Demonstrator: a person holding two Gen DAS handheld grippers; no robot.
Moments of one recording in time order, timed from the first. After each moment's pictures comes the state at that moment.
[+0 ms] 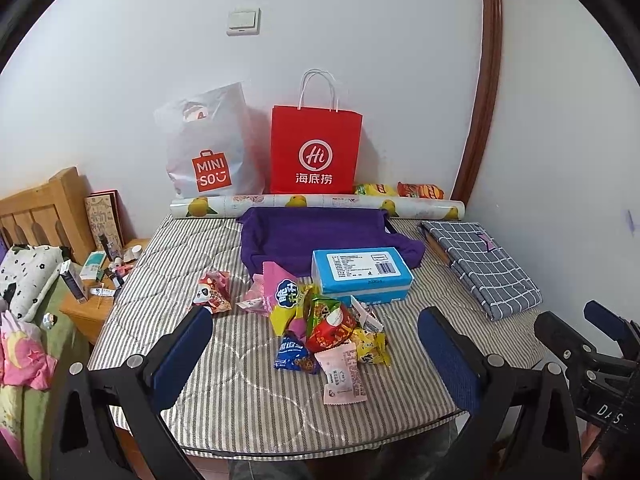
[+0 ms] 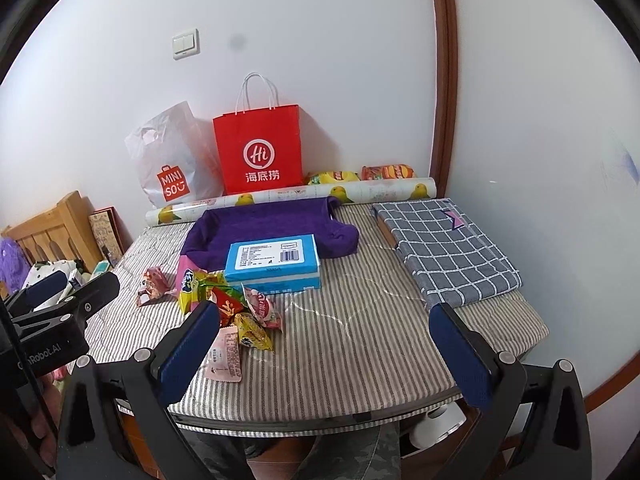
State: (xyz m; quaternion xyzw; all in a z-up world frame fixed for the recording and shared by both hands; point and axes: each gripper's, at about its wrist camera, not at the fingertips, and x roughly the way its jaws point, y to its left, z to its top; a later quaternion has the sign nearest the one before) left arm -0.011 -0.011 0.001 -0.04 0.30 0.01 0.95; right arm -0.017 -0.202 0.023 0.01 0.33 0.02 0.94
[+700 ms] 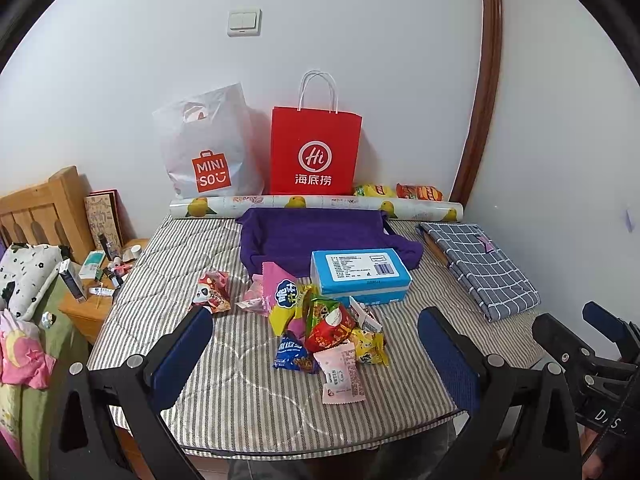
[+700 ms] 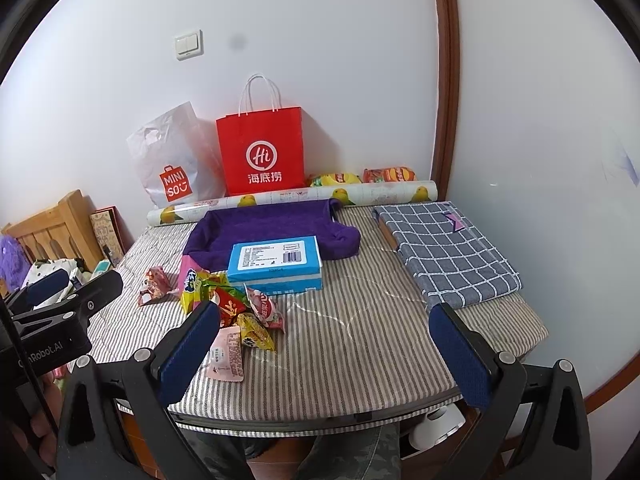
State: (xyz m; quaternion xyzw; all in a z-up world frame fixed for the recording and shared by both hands) left arm -0.011 -0.013 0.002 -0.05 0.30 0.01 0.95; right arm -0.020 -0.199 0.024 0.00 0.33 0.02 0.94
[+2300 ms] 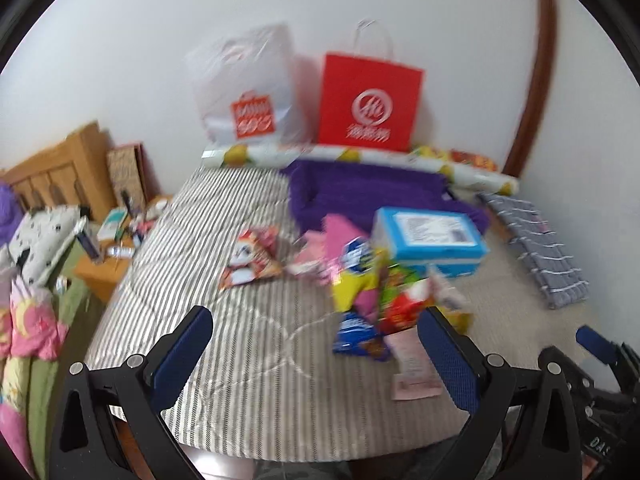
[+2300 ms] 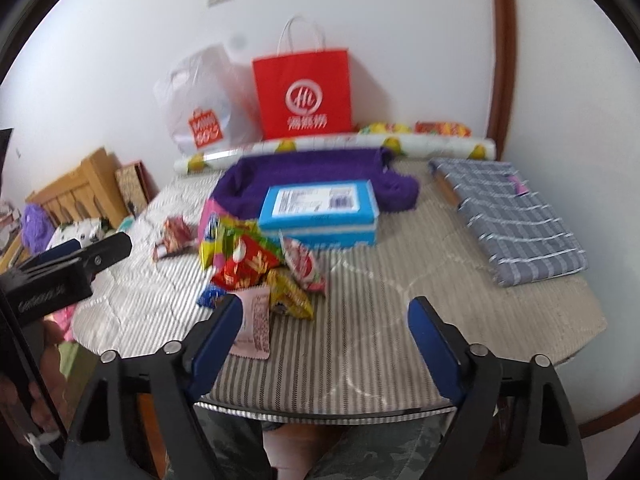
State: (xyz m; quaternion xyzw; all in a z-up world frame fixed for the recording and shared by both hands) left arm 0.035 0.046 -0.068 -0.07 0.38 0.07 0.92; right arm 0.024 -0.165 -0.055 0.00 0.40 0.10 0.91
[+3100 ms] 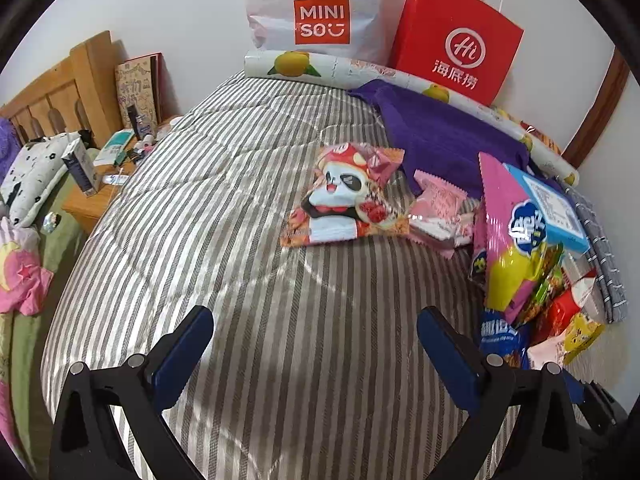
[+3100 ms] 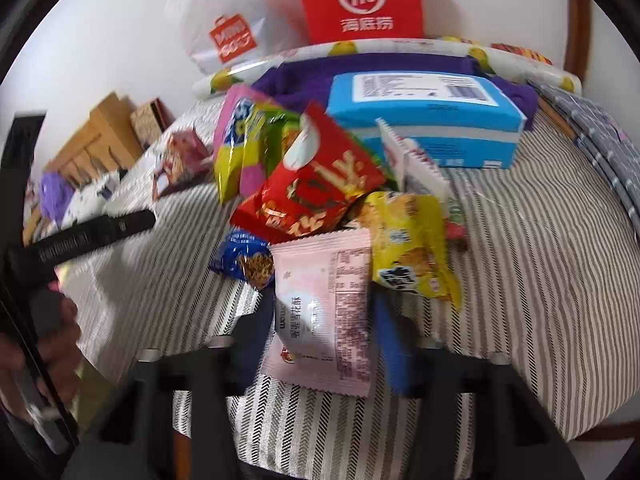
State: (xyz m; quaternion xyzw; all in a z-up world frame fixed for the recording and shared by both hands) left arm 0.095 0.137 -0.168 -0.13 0.46 0.09 0.87; right arm 0.080 -0.077 -0.170 0.00 0.49 0.17 0.85
